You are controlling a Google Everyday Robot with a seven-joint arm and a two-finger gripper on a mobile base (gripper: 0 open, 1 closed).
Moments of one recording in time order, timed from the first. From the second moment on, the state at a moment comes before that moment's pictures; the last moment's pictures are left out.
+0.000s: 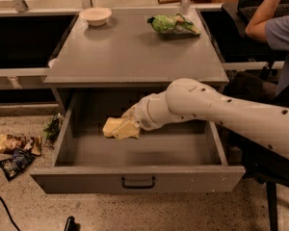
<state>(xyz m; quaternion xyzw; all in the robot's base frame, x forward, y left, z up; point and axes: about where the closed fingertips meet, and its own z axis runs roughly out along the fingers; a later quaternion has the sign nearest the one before) 0.566 0.054 0.739 -0.50 0.76 0.19 0.37</state>
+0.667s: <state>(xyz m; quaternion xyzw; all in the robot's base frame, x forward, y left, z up) 0.597 0.017 0.689 -0.45 0.79 0.15 0.38</state>
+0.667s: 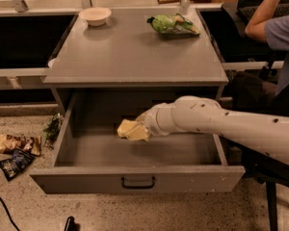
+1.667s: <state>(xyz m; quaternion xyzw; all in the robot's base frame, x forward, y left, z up) 0.622 -0.016 0.641 -0.40 0.81 0.17 0.40</state>
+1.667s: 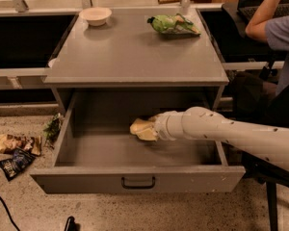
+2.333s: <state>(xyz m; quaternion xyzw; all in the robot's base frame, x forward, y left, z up) 0.618 -0.034 0.652 -0.38 0.81 0.17 0.42</state>
